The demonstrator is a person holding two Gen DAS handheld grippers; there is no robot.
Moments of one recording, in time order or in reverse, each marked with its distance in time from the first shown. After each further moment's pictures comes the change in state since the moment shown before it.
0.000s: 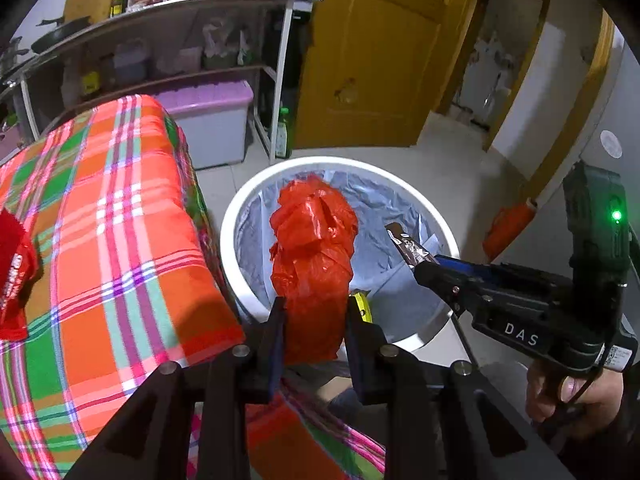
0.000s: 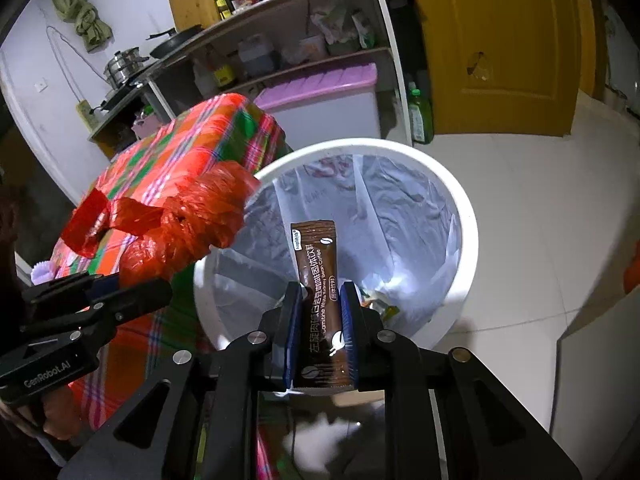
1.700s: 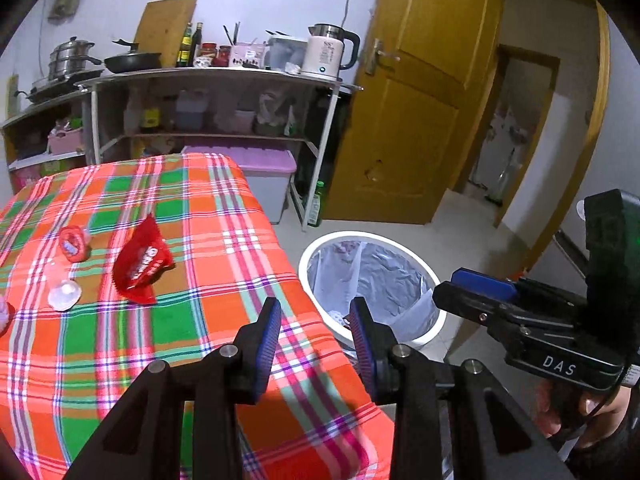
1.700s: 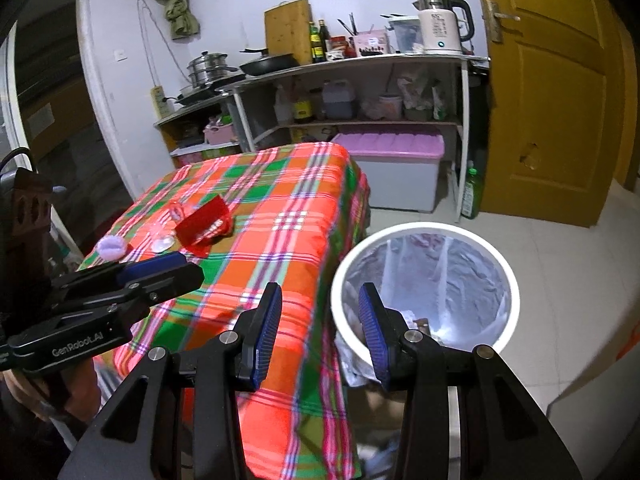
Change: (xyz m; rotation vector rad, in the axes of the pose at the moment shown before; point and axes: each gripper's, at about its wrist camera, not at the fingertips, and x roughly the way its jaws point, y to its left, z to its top) left arm -0.148 0.041 -0.047 -0.122 -0.288 0.056; right arm -0.094 0.121 -0.012 -0.252 -0.172 0.100
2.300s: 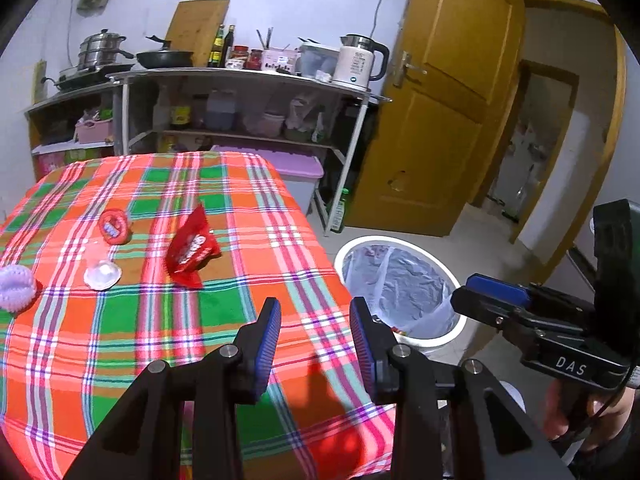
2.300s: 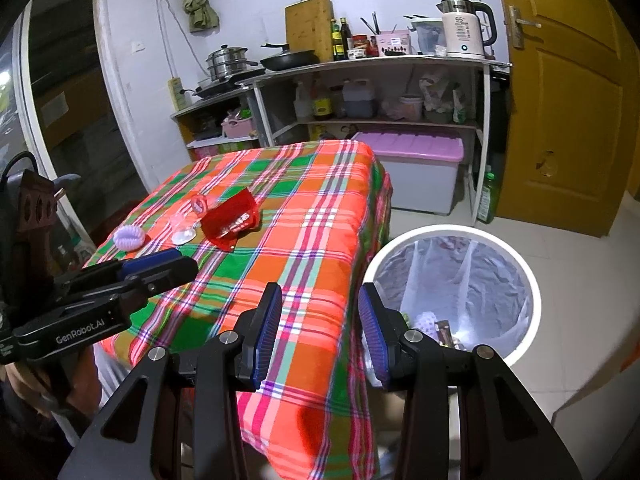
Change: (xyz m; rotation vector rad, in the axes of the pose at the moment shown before) left arm -0.024 0.034 -0.014 -0.063 -0.028 0.068; right arm 0.008 0.023 -0.002 -0.038 0.017 0.044
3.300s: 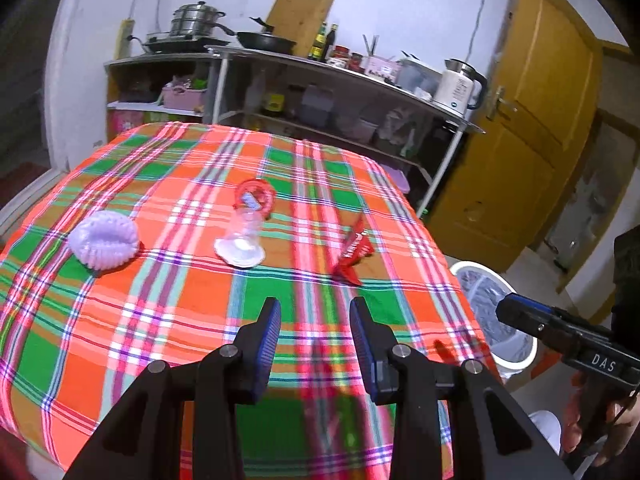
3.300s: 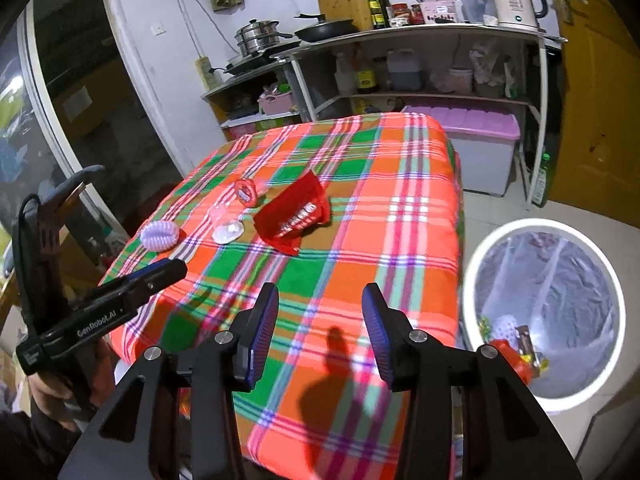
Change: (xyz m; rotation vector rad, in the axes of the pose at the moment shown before) left arm -0.018 0.125 -0.014 -0.212 -0.027 0.197; right arm 0.079 0.062 0.025 0.007 0.096 0.154
